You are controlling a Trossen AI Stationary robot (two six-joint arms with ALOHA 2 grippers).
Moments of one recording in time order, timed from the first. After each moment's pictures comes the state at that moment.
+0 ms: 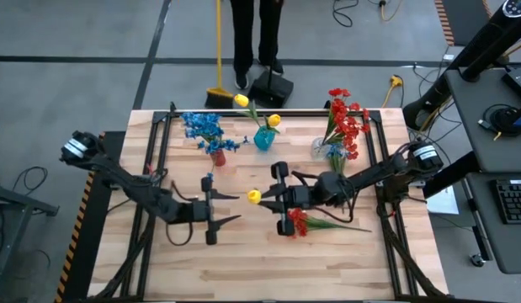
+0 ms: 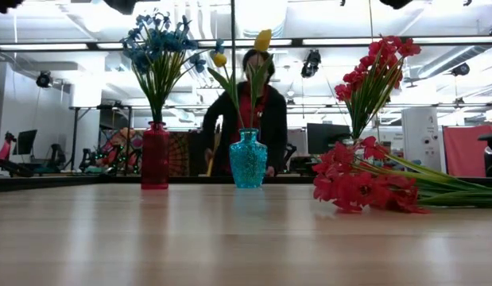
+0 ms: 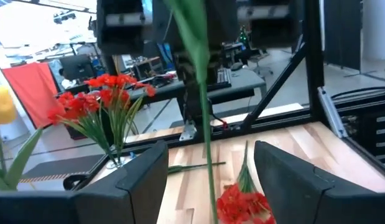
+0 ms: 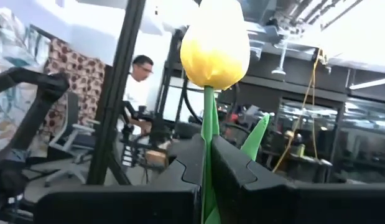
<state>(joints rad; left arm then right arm) -0.56 1.26 0.54 0.77 -0.68 0.25 0.24 1.69 1.01 1.09 0.04 -0.27</state>
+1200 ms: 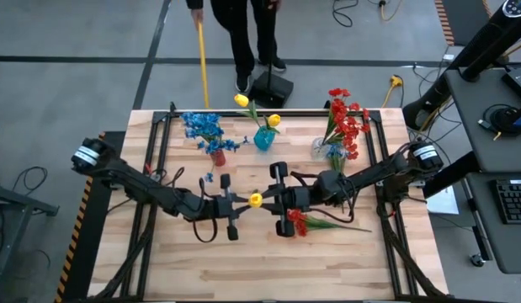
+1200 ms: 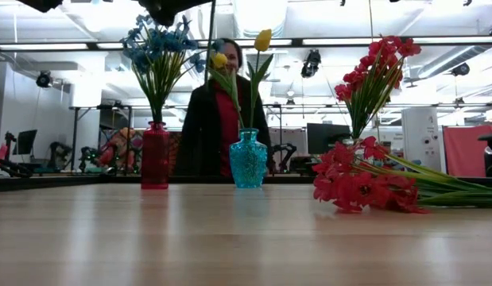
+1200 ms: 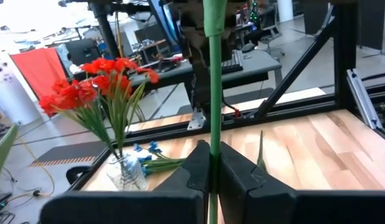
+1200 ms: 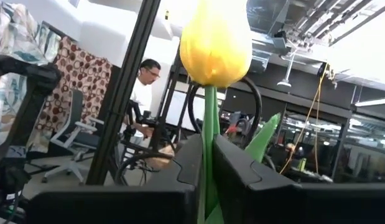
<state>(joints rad) -0.43 1.45 0.70 0.73 -0.60 0.23 0.24 1.68 1.05 1.06 0.01 -0.33</state>
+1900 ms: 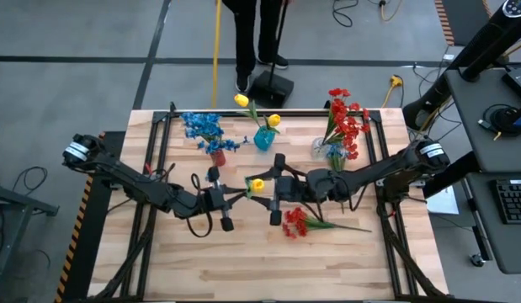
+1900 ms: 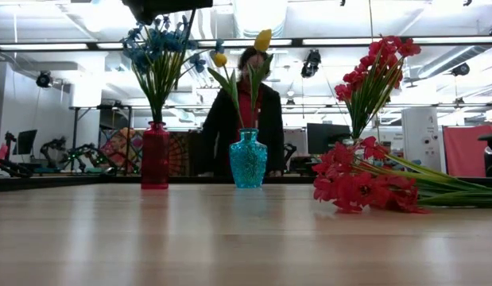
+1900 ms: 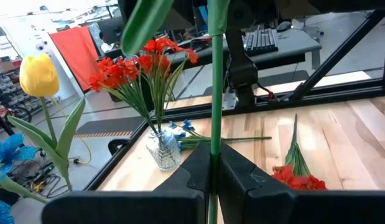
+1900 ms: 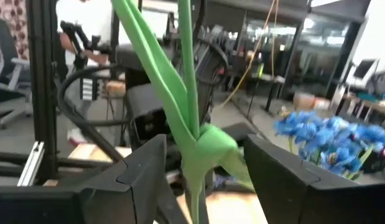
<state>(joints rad) -0.44 1.31 0.69 0.50 -0.76 0.17 0.24 1.62 1.16 0.55 0.30 -0.18</state>
